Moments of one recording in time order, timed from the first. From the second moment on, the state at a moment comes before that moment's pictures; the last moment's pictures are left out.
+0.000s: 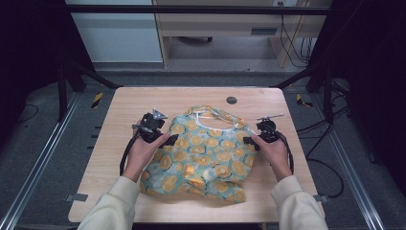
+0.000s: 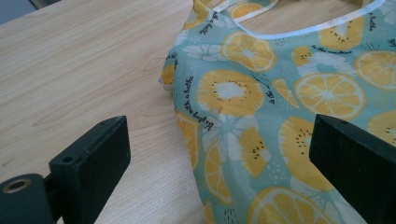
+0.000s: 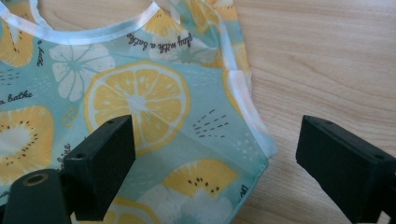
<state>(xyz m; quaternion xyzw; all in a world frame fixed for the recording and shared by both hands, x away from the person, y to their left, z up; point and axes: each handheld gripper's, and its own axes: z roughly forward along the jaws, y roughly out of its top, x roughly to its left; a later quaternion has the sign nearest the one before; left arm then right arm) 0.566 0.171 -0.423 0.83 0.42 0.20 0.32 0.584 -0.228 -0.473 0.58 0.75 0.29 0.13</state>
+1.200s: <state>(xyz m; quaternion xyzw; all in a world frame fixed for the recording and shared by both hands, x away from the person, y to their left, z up) 0.588 0.163 -0.444 0.82 0.46 0.17 0.30 0.574 -0.211 -0.471 0.49 0.81 0.29 0.17</state>
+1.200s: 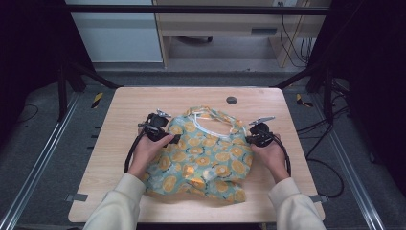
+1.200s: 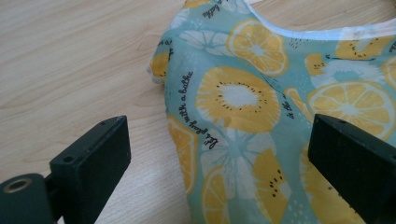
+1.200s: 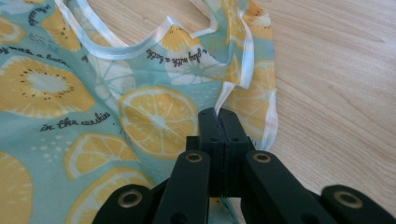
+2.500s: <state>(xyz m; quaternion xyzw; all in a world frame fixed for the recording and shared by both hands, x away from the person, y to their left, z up) 0.580 0.171 -0.451 0.84 0.43 0.14 0.32 0.568 -0.216 -0.453 0.47 0.80 0.32 0.20</state>
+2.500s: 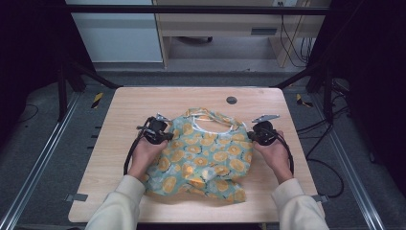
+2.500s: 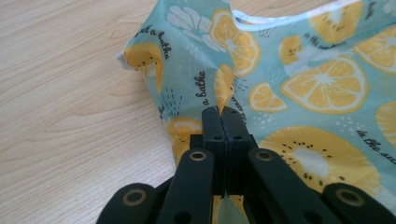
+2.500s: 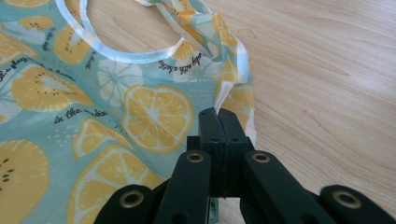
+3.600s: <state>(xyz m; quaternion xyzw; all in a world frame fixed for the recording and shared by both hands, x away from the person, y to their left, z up) 0.563 0.185 -0.398 0.81 0.39 0.22 0.38 0.544 -0.229 -0.383 0.44 0.76 0.41 0.25</state>
